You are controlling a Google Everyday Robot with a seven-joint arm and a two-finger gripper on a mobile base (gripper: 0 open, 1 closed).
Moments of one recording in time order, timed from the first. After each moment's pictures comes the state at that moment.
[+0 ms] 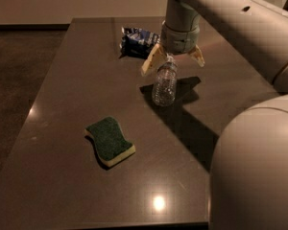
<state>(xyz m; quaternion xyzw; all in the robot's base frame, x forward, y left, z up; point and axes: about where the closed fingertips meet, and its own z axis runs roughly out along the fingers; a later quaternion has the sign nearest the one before) 0.649 -0.097 0.862 -0.14 0.99 0.01 0.06</state>
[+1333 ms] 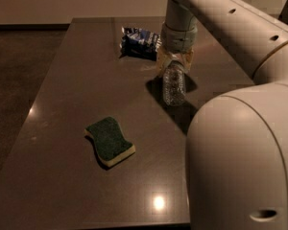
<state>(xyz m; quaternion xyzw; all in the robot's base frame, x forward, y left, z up) 0.677 -0.101 0.847 -0.13 0.99 0.01 0.05</state>
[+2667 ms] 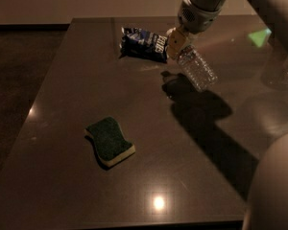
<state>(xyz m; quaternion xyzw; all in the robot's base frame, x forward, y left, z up) 0.662 -0.112 0.929 -0.37 0.91 0.04 0.18</state>
